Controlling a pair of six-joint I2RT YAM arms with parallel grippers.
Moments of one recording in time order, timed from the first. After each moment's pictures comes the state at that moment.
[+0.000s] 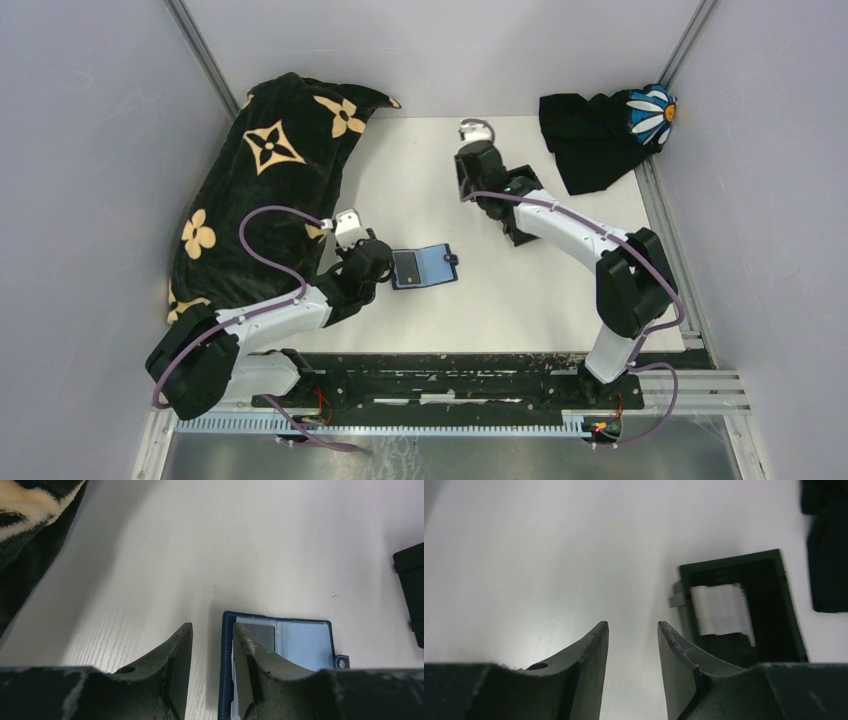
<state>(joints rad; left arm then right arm) -0.77 1.22 0.52 0.06 -0.75 -0.79 0.67 1.75 1.36 -0.22 0.43 0.21</state>
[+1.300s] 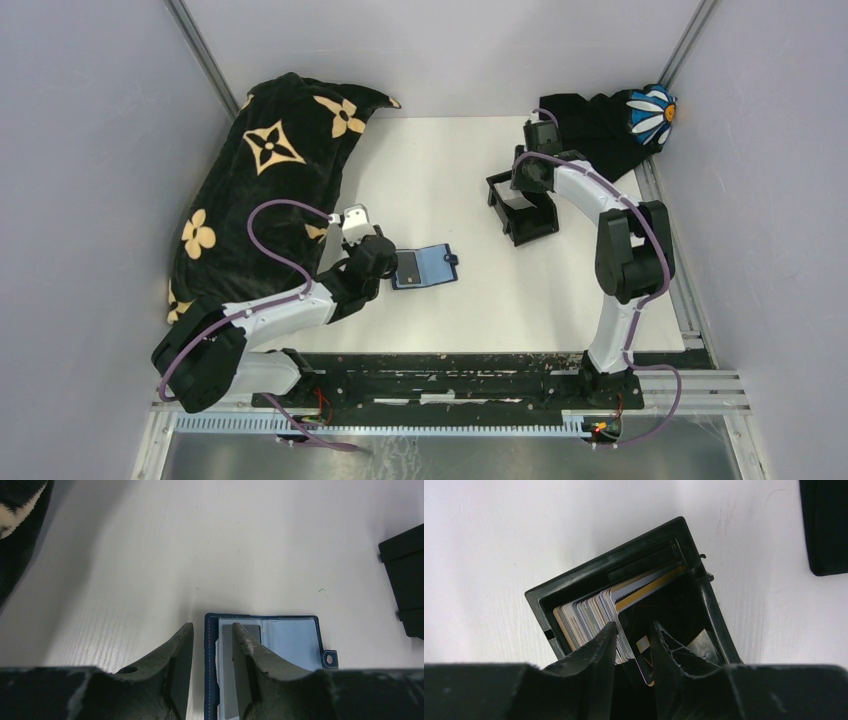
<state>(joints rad) -0.77 1.27 0.55 0.11 -0.70 -0.74 0.24 1.93 1.47 -0.41 0.11 0.31</state>
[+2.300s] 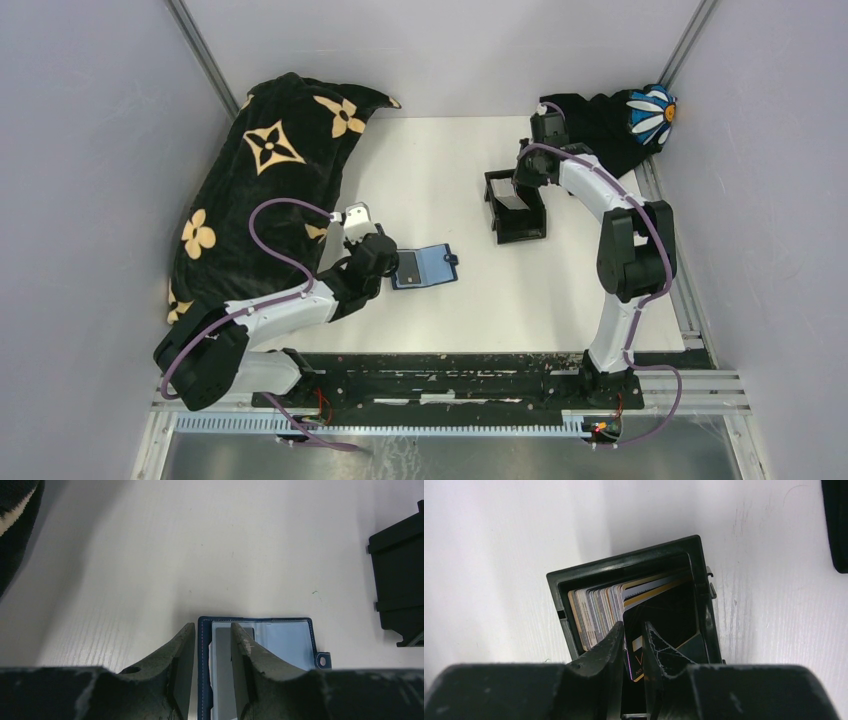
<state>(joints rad) -0.77 1.28 0.56 0.13 -0.70 -0.74 0.21 1.94 1.53 -0.46 -0.01 0.40</state>
